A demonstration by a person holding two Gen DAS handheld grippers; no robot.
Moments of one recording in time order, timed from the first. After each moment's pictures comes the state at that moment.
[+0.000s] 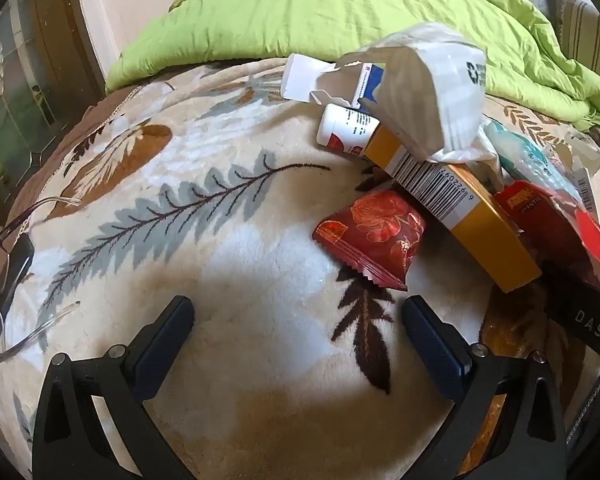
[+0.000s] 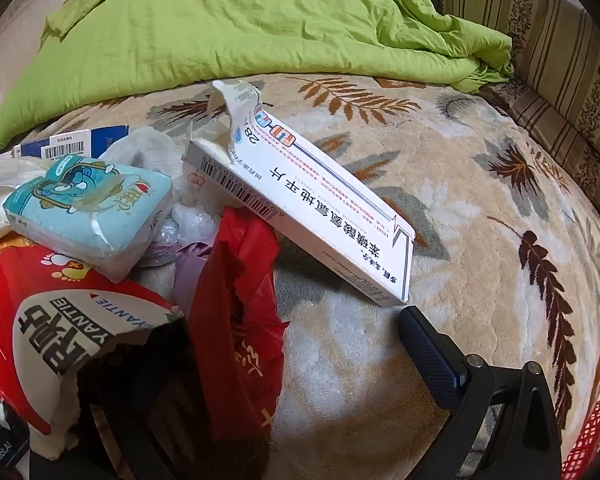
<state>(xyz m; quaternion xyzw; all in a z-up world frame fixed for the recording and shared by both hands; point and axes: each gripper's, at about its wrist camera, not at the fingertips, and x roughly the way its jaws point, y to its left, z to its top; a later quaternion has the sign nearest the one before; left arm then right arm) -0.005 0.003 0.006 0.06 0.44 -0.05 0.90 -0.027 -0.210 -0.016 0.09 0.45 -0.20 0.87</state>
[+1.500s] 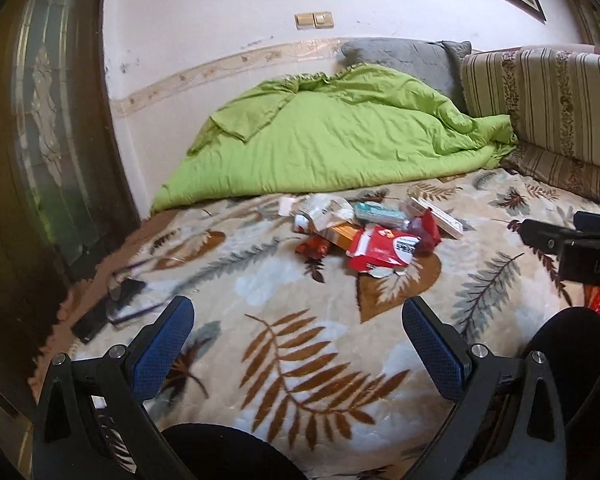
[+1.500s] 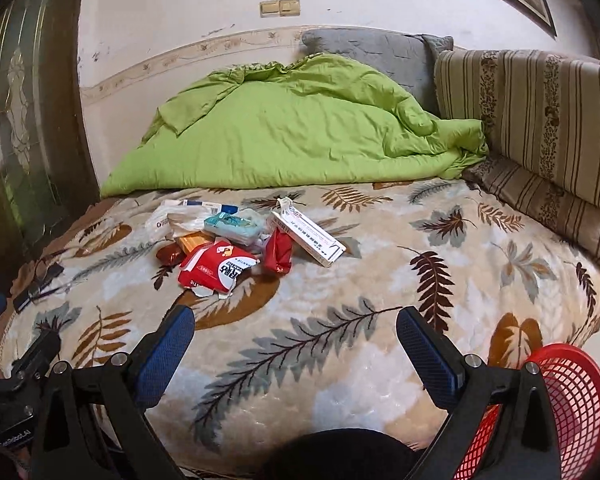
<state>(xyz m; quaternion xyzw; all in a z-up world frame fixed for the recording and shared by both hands) -0.258 0.029 0.091 0.11 0.21 -0.10 0.97 -0.272 -0.186 0.082 0.07 0.25 -0.09 0.96</state>
